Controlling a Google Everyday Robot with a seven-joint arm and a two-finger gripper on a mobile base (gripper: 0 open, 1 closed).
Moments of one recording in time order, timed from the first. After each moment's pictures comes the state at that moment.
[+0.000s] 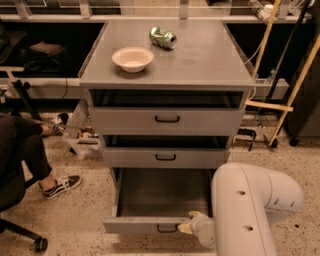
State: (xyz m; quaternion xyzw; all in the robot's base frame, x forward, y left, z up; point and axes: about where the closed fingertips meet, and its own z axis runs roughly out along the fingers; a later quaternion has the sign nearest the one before) arm 0.560 -0.165 0.178 -0.28 0.90 0.01 0.34
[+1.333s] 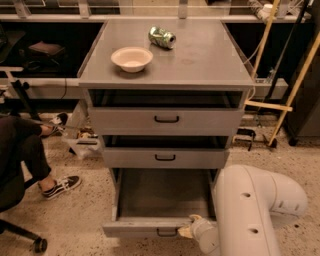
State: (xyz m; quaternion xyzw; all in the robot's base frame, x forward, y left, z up) arm 0.541 -0.167 0.178 -0.26 0.90 0.01 0.35
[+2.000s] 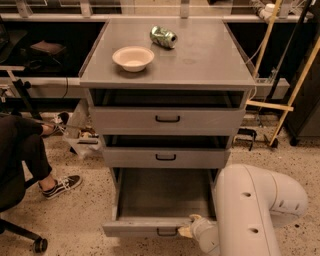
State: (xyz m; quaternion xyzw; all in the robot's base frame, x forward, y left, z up) arm 0.544 -0.165 0.181 -0.26 0.90 0.01 0.35
